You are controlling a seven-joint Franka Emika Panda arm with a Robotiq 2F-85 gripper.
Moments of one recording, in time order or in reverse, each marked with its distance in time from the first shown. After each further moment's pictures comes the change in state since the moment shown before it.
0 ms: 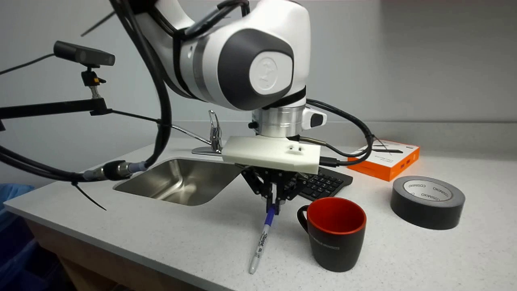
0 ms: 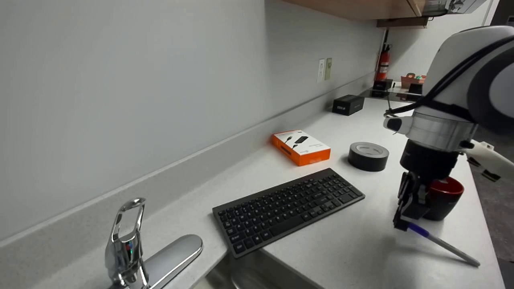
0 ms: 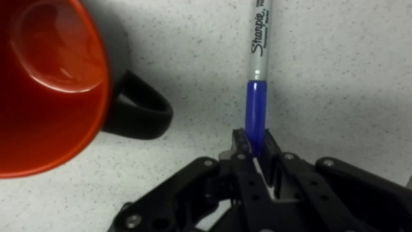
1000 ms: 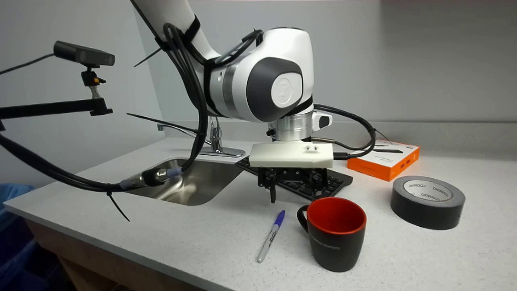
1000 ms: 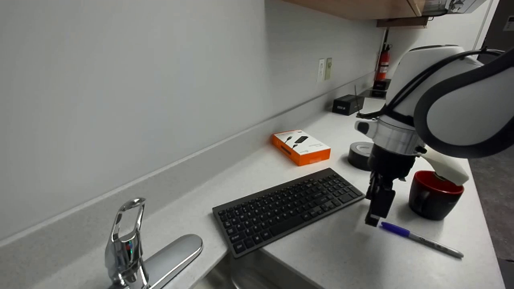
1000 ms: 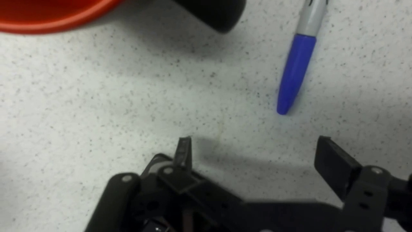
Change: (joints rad) arm -0.127 0.201 0.155 0.134 -0.030 0.117 0.000
